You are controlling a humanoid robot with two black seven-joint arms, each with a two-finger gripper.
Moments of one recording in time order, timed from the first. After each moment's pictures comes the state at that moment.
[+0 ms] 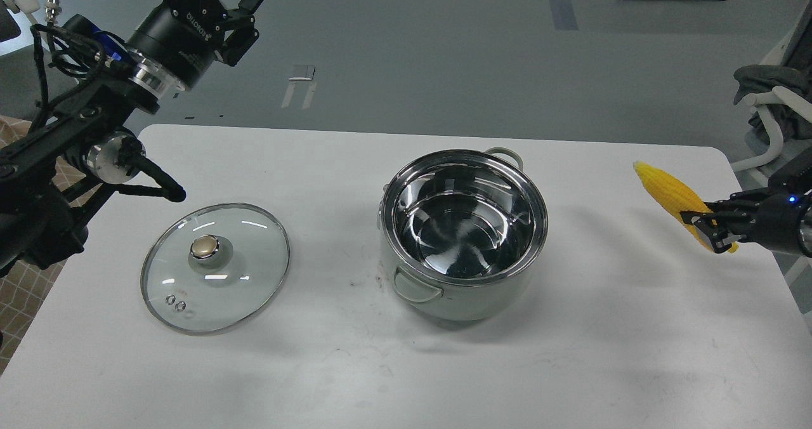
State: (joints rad) left arm -0.80 0.62 -0.74 -1.10 0.39 -0.24 -0.49; right arm 1.08 -0.92 -0.07 1.00 -1.85 0.04 0.49
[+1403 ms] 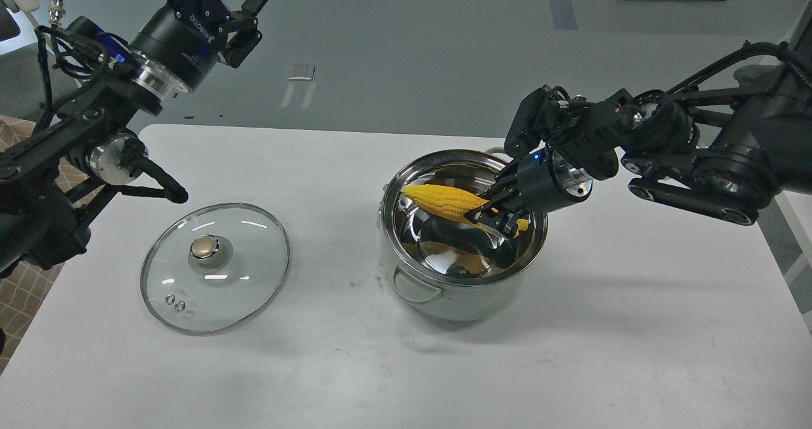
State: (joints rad) left arm -0.80 0.62 -0.74 -1.10 0.39 -0.24 -0.49; right arm 1.57 -0.28 -0.52 1.07 -1.58 0.23 0.49
